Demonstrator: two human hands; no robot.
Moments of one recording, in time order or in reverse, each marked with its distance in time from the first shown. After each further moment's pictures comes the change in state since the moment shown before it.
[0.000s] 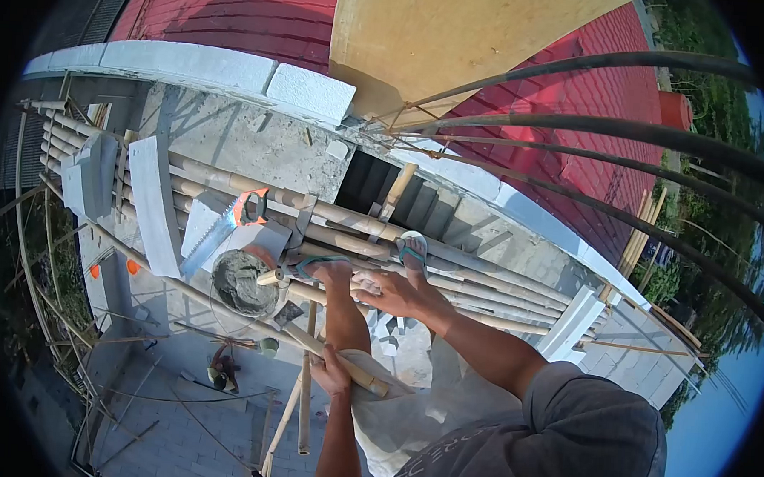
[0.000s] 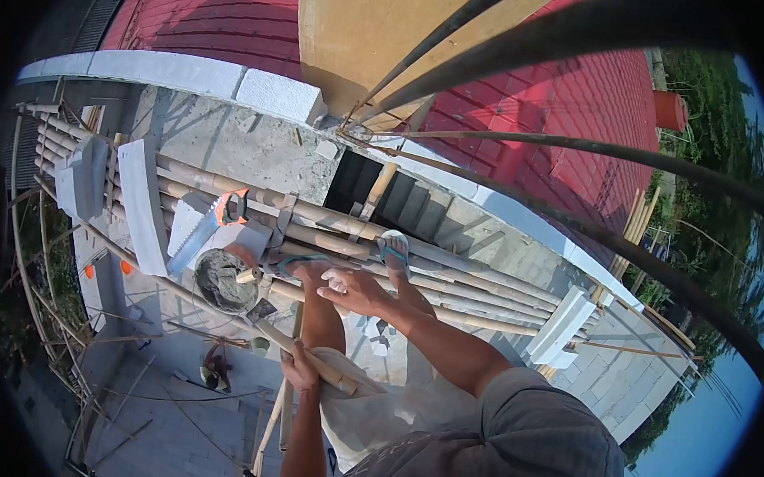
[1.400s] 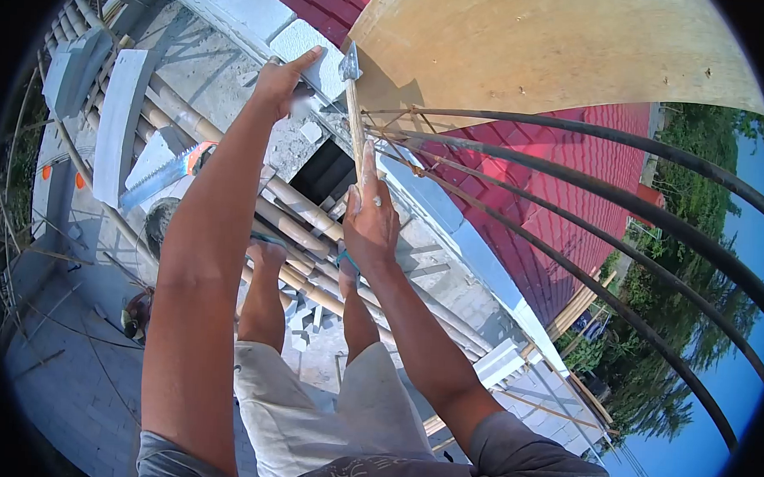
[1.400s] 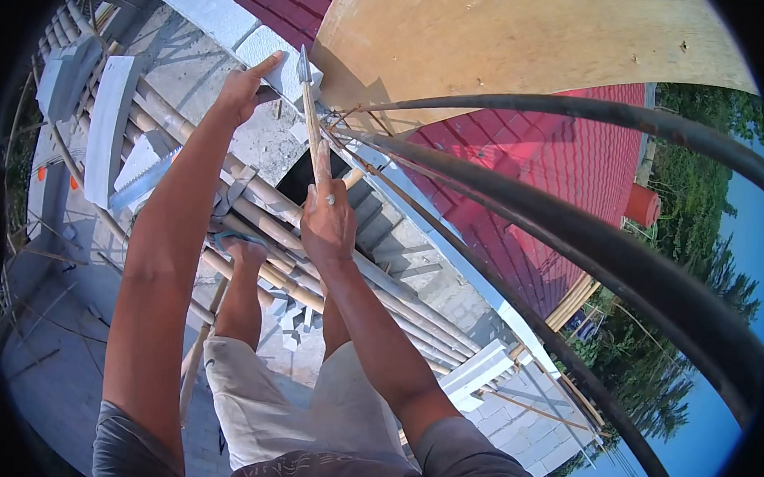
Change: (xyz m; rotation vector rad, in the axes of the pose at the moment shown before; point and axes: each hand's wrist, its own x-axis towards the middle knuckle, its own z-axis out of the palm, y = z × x) left_hand 0.252 0.376 0.168 -0.638 -0.474 0.227; right_hand 0.053 -0.029 -0.086 -0.285 0.803 -0.242
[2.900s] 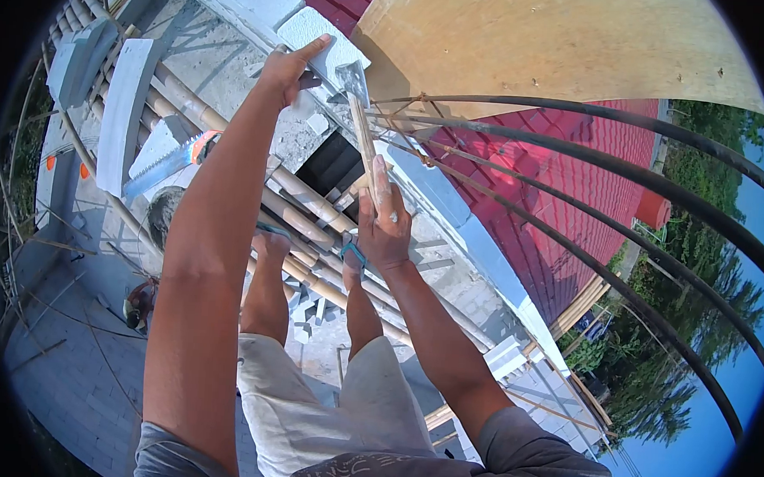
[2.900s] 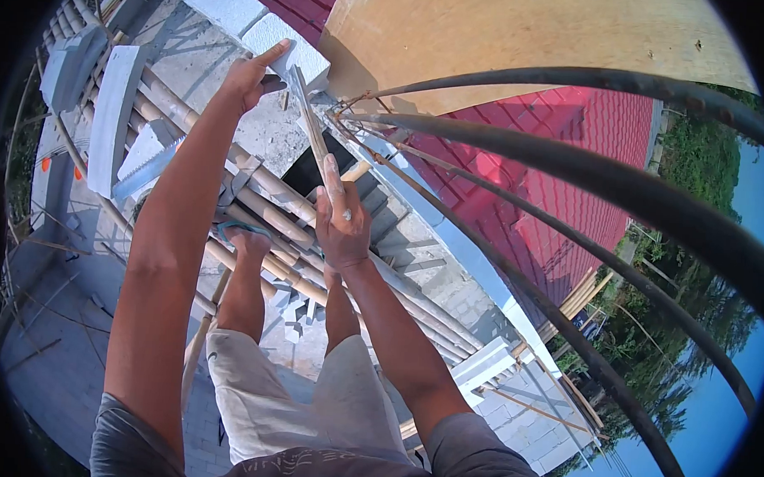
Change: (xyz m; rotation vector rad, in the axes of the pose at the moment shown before) left_hand 0.016 -0.011 -0.010 -0.045 -0.092 0.001; right_hand -0.010 0.046 0.014 0.144 0.247 -0.435
